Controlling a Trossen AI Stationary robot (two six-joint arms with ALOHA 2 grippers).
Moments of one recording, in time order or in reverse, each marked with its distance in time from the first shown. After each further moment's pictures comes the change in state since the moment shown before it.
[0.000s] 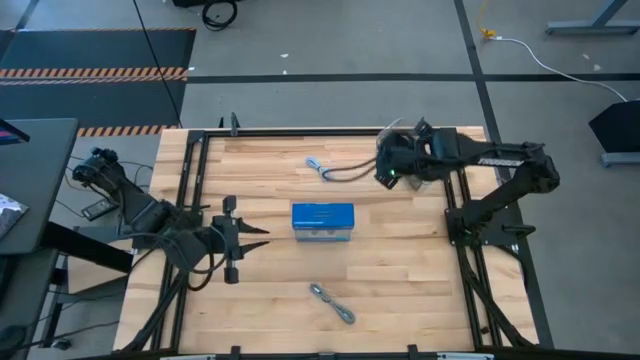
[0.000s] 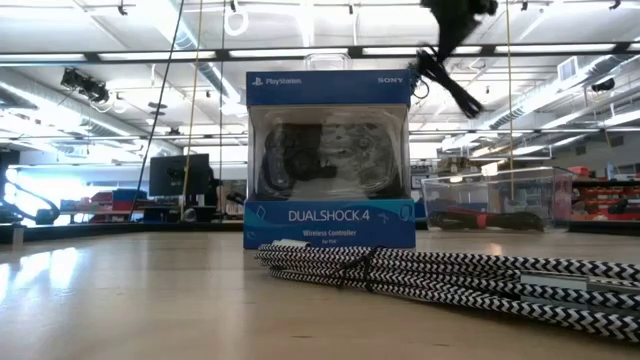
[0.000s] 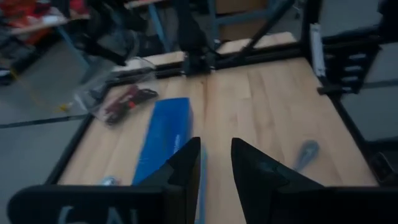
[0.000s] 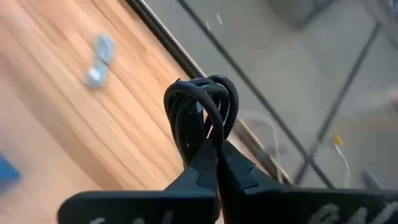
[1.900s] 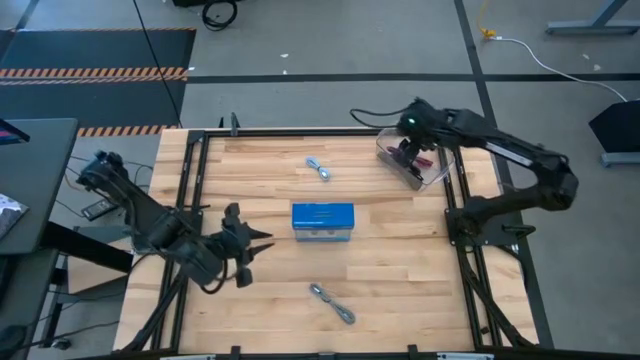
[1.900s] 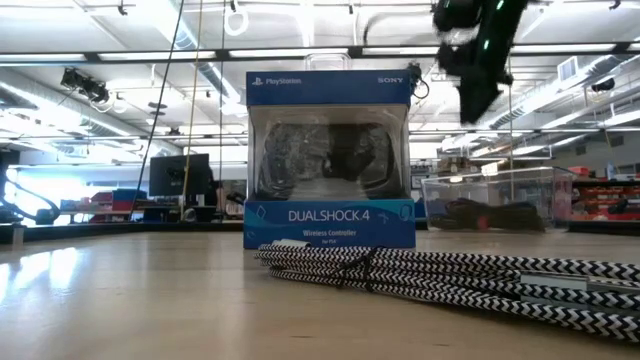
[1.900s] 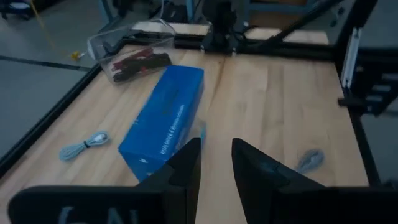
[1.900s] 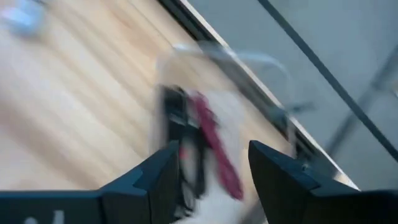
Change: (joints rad) left arm -0.016 0.084 -0.001 -0.086 -0.068 -0.351; right arm -0.580 -0.180 -0.352 0.313 -0.442 -0.423
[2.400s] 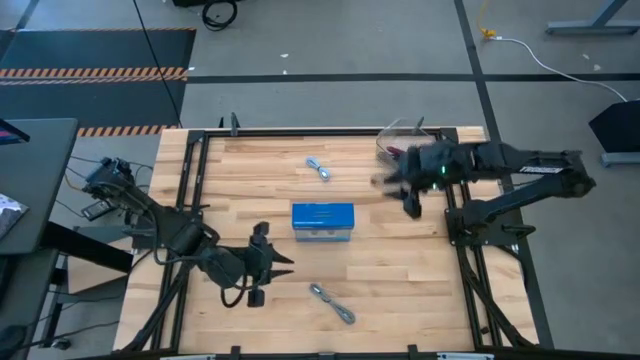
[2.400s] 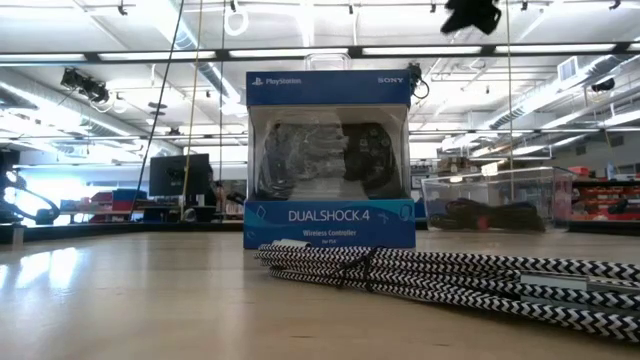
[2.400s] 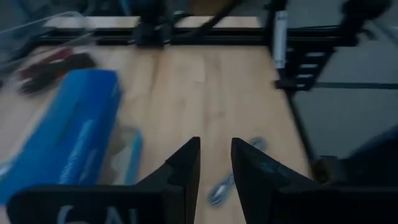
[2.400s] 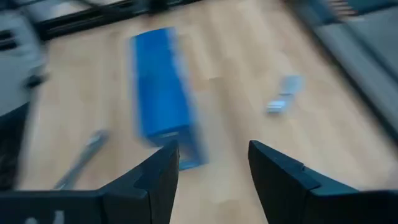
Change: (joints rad) left arm 0.065 0.128 0.000 0.257 0.290 0.183; right arm 0.595 -0.205 0.001 0.196 -0.220 0.150
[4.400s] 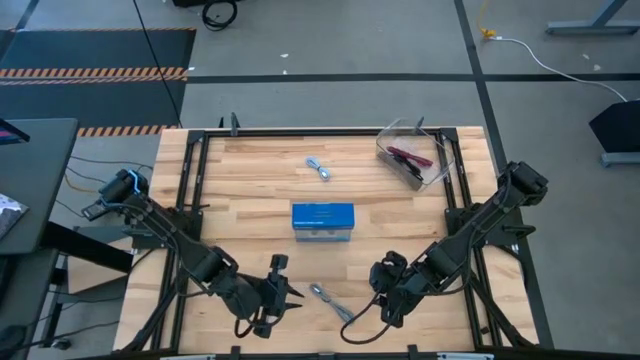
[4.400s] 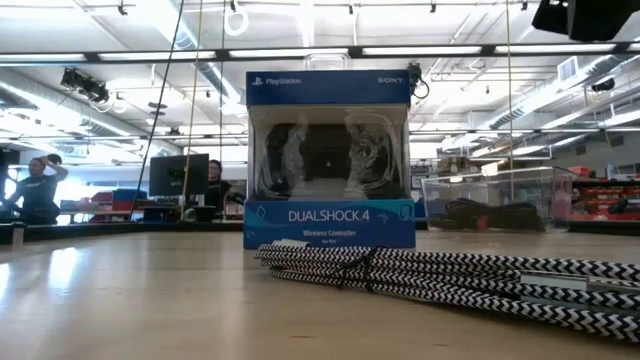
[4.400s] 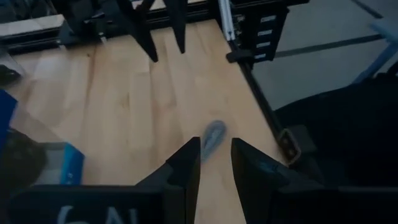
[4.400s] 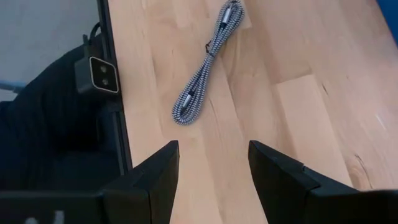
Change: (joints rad) left arm -0.067 0.205 0.000 0.186 0.103 0.125; right arm 0.699 0.566 0.000 0.223 0.126 0.713
